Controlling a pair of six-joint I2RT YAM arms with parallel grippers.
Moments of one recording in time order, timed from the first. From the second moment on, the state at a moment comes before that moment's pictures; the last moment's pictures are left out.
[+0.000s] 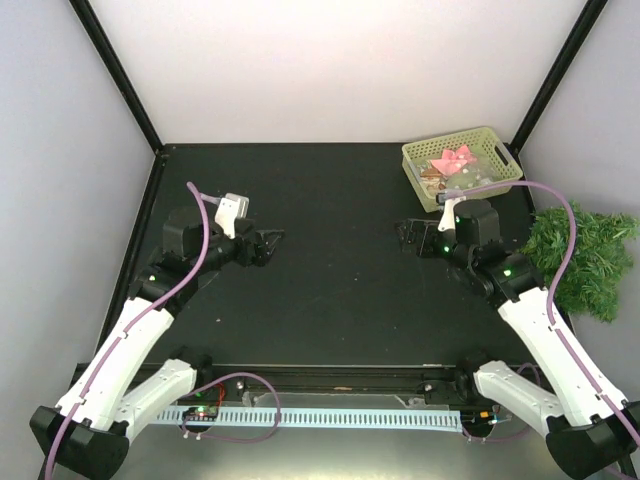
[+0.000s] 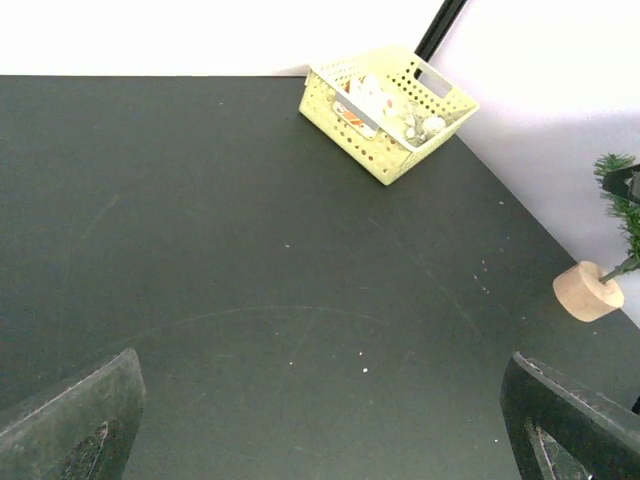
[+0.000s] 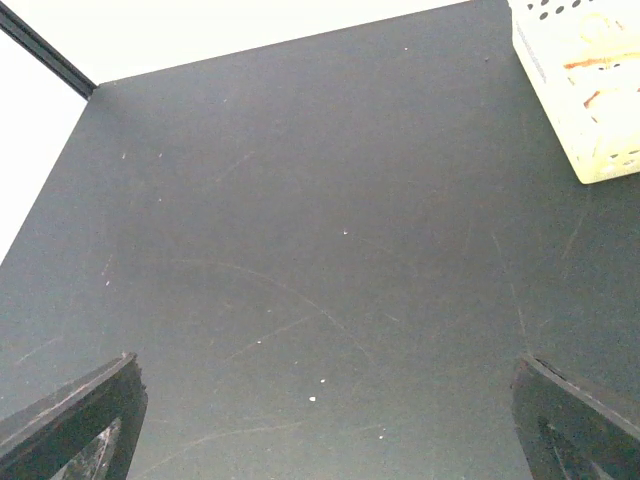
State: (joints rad) left arm -0.34 0.83 0.83 -0.41 0.41 -0.26; right arm 0.41 0.92 0.97 -0.64 -0.08 0.42
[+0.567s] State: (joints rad) left arm -0.34 0.80 0.84 -0.44 0.35 -0.16; right arm 0.40 1.06 1.00 -0.58 0.14 0.42
